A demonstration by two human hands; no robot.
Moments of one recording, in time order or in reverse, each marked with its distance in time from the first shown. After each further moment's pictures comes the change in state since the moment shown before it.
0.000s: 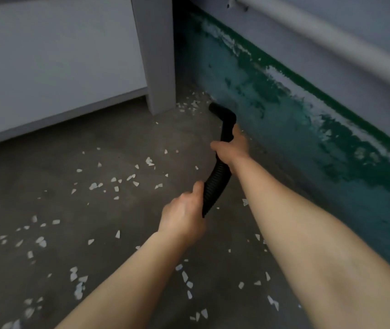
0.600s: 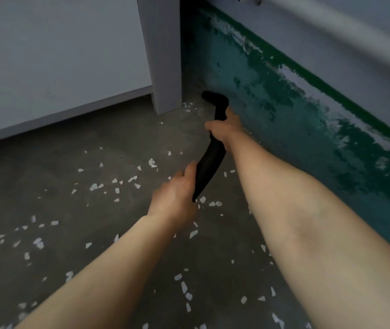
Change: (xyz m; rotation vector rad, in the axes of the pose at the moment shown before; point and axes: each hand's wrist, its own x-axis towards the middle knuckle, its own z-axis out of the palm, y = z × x) left_hand 0.034 -0.014 -0.020 -0.002 0.063 -0.033; right_hand 0.042 -0.042 0.024 -0.025 -0.070 -0.070
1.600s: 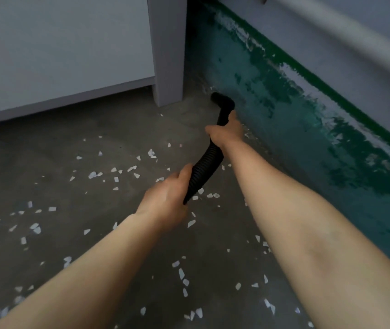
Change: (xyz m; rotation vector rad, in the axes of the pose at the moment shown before) left_hand -0.026 -0.018 -0.005 -0.014 -0.088 0.054; right_hand -0.019 0.021 0.007 -0.037 0.063 0.022
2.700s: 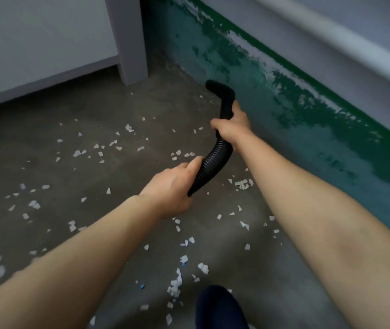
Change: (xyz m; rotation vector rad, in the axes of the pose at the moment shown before) left_hand -0.085 0.040 0.006 0.093 -0.116 0.365; right_hand -0.116 0.051 -0.090 -0.032 0.136 0.035
